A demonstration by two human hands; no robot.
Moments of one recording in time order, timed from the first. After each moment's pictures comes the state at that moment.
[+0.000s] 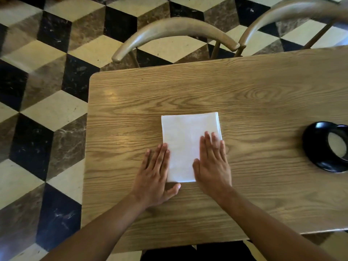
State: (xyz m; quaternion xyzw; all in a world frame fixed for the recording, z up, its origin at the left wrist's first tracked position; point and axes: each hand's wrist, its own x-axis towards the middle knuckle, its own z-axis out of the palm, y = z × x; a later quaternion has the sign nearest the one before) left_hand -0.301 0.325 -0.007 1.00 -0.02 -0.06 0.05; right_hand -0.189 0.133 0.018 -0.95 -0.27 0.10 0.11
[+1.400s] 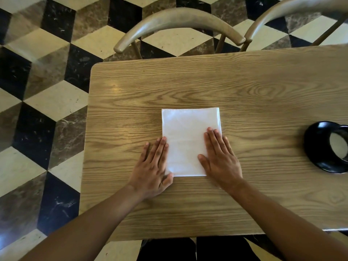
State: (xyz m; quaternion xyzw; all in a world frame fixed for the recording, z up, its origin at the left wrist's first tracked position) left_hand -0.302 0.326 -0.008 1.00 -0.03 -0.05 0.03; right_hand -0.163 0.091 -0.013 -0.93 -0.34 0.08 0.10
